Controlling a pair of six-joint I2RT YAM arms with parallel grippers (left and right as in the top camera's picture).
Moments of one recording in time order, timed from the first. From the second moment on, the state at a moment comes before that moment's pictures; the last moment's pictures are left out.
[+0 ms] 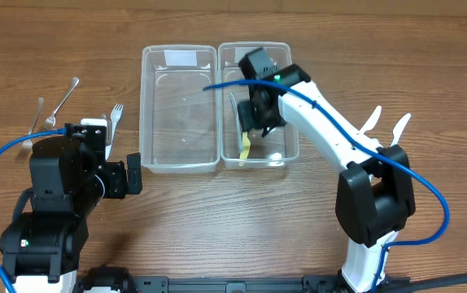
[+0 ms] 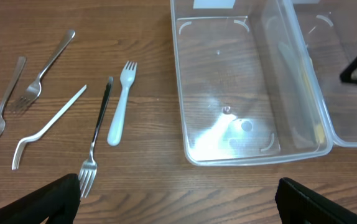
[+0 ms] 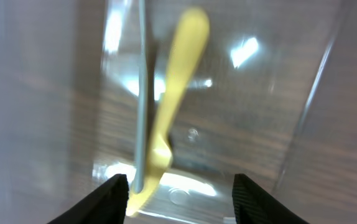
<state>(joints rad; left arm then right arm) -0.01 0.81 0.98 -0.96 0.06 -0.03 0.49 2.01 1.68 -1.02 -0.02 0.28</state>
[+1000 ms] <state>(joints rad) -0.01 0.81 0.98 -0.96 0.06 -0.03 -0.13 1.89 1.23 -0.83 -0.06 0.66</state>
